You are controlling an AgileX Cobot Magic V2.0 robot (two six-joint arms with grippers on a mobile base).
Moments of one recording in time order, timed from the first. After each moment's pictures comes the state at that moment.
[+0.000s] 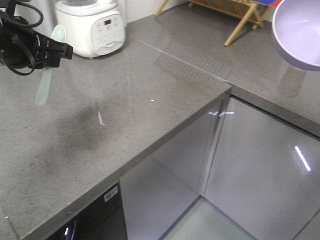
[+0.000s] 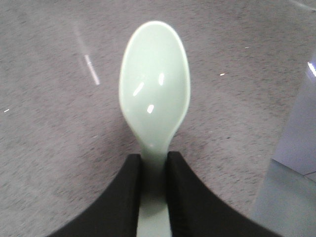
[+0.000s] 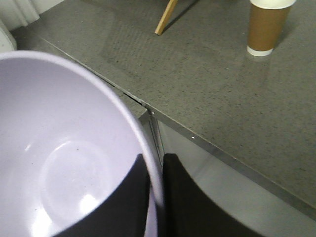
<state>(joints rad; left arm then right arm) -0.22 1.51 -1.56 -0.06 0.92 -0.06 -0.13 1.24 -1.42 0.18 0.82 -0.01</state>
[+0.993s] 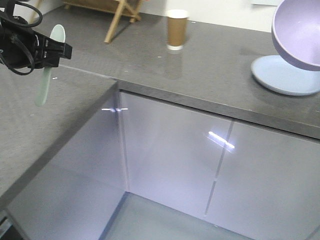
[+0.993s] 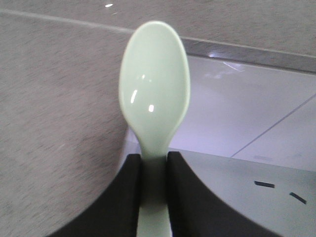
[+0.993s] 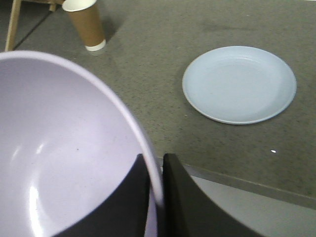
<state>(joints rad) -0.22 1.51 -1.56 -0.06 0.92 -0.06 -0.13 1.24 -1.42 0.18 0.82 -0.01</state>
